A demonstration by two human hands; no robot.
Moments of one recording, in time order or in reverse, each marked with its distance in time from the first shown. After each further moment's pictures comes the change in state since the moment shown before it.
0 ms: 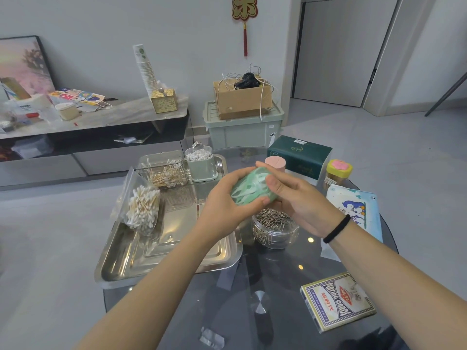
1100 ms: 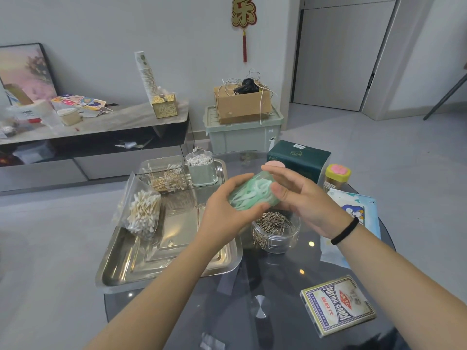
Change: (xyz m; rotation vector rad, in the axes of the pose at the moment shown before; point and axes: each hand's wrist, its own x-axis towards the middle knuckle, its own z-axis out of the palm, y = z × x) left_hand -0.005 0.003 0.005 -0.059 0.082 -0.028; right_hand -0.003 -0.003 -0.013 -0.195 0.043 -0.083
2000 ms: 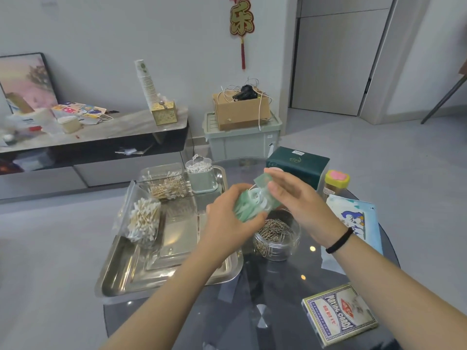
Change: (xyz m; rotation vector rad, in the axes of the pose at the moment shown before) left_hand -0.004 0.011 0.005 0.331 0.037 0.006; right_hand 0.004 0.000 0.008 -0.220 0.160 -0.081
